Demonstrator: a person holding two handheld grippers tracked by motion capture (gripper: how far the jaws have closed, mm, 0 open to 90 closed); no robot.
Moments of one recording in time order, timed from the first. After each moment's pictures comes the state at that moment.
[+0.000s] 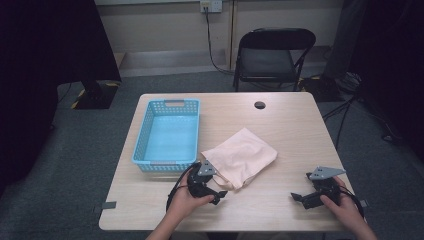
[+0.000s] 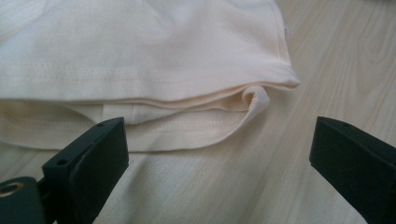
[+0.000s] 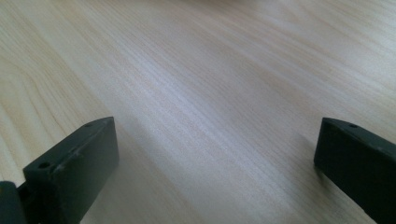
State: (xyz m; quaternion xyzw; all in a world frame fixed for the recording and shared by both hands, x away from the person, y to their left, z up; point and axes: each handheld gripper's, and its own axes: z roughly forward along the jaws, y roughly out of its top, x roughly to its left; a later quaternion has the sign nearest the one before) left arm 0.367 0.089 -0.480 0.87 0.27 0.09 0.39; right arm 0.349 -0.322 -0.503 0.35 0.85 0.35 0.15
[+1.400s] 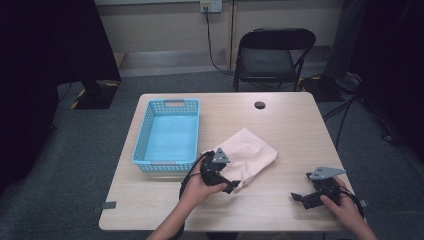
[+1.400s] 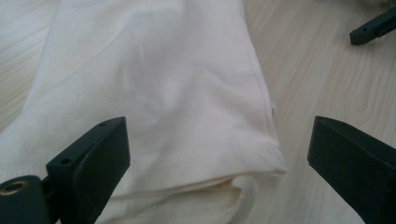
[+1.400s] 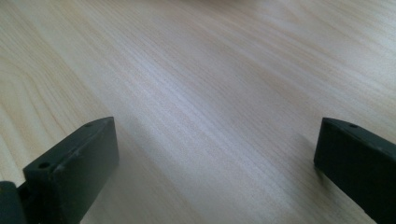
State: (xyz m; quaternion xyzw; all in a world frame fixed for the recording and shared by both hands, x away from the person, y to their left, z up) left arm 0.390 0.050 -0.456 0.87 0.26 0.08 0.40; right arm 0.349 -0.322 -0.503 0.35 0.85 0.35 0.15
